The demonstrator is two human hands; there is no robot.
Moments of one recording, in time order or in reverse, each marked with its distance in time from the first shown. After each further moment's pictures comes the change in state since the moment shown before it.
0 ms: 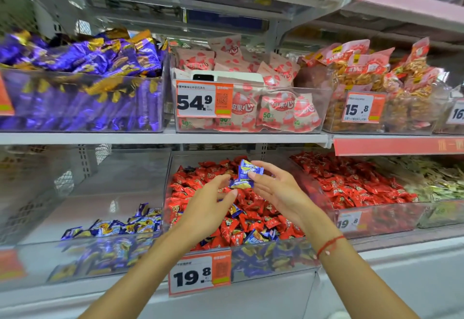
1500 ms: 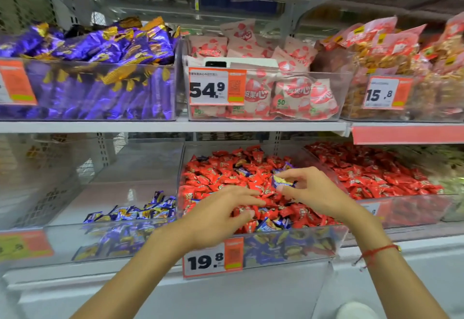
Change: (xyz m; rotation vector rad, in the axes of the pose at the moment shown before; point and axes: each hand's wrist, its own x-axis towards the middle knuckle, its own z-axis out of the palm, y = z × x) left_hand -0.019 -0.012 -0.010 0.413 -0.269 0.292; right_hand -0.020 -0.006 -0.035 -1.061 -0.067 -0.208
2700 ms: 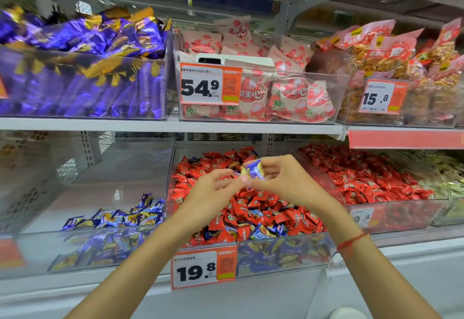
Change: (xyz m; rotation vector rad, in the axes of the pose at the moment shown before) left_hand 0.019 0.009 -0.009 -0.732 0.246 -0.436; right_hand 0.025 -0.033 0.012 0.276 -0.034 -0.067
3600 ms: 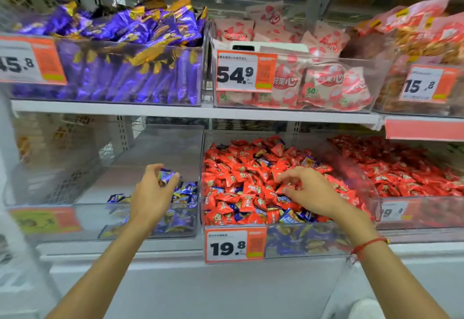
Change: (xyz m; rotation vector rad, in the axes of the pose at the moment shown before) left_hand -0.023 -0.082 -0.100 0.371 0.646 -0.194; right_hand -0.004 0.038 0.025 -0.471 -0.003 0.030
